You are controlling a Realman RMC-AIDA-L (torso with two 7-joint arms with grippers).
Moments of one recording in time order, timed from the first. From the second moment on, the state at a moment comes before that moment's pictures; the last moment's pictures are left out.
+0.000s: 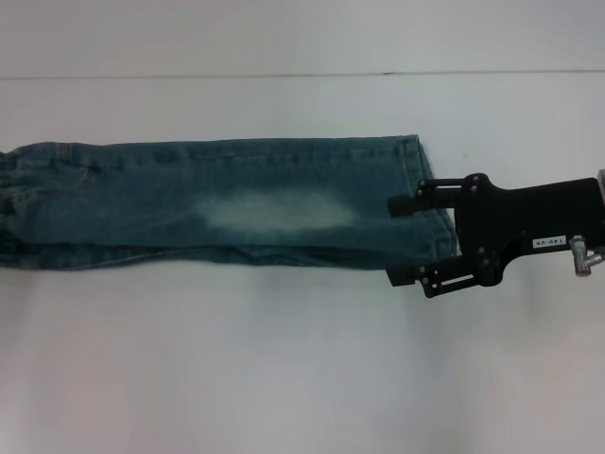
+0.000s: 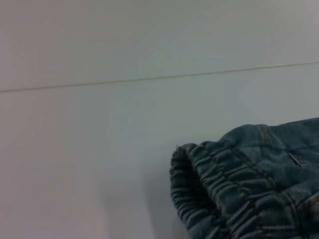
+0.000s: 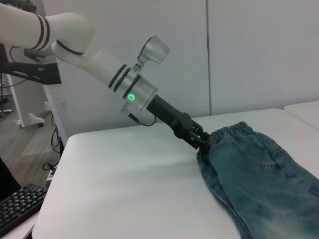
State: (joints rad) left arm -0.44 -2.05 0.36 0.80 2.38 1.07 -1.64; right arm 0.62 1.99 -0.90 -0.66 -1.92 -1.68 1.29
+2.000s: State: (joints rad) left arm -0.44 -2.00 0.27 0.89 2.30 1.42 -1.54; right arm 0.62 2.06 -0.87 -0.65 -1.92 -1.54 1.28
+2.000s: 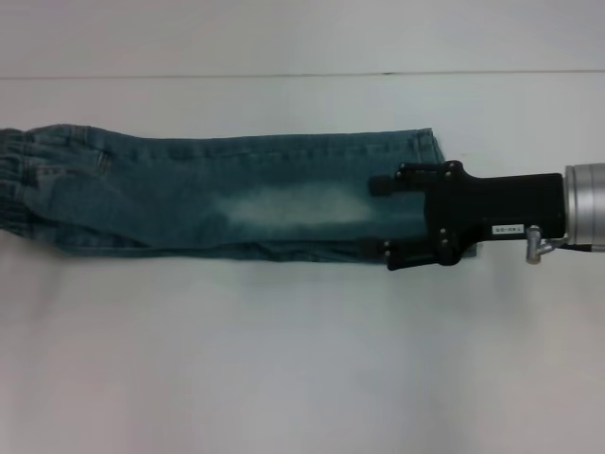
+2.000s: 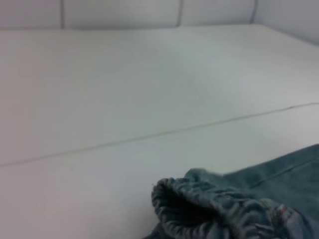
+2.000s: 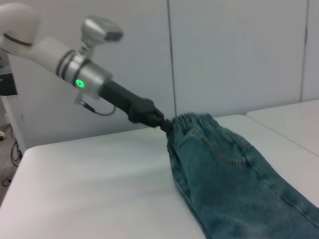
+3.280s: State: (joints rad) left arm -0.65 -1.94 0.27 0.94 2.02 1.71 -1.70; right arm 0.88 2.12 -0.74 0.14 -1.36 -1.01 0.41
